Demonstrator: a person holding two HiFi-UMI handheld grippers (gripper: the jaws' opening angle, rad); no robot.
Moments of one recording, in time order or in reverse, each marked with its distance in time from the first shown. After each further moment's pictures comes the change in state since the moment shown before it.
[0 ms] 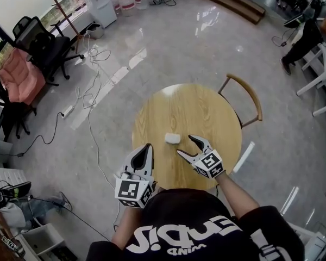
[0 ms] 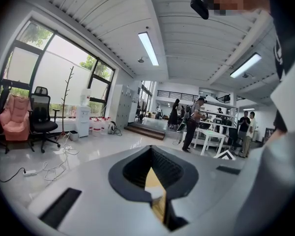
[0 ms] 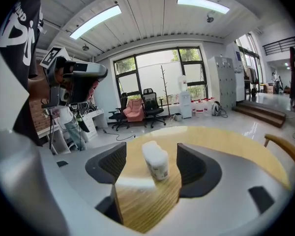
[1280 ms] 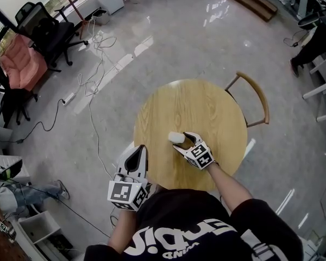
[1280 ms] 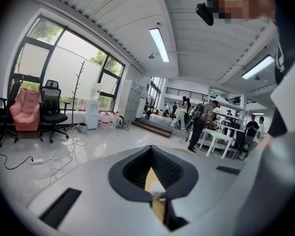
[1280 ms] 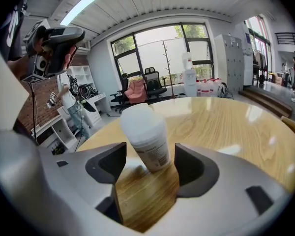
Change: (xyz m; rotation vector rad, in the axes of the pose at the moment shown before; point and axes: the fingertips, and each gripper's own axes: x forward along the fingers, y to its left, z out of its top) left arm -0.004 0.037 -0.013 -0.088 0.041 0.083; right arm 0.084 -0.018 -0.072 0.005 0.241 0.056
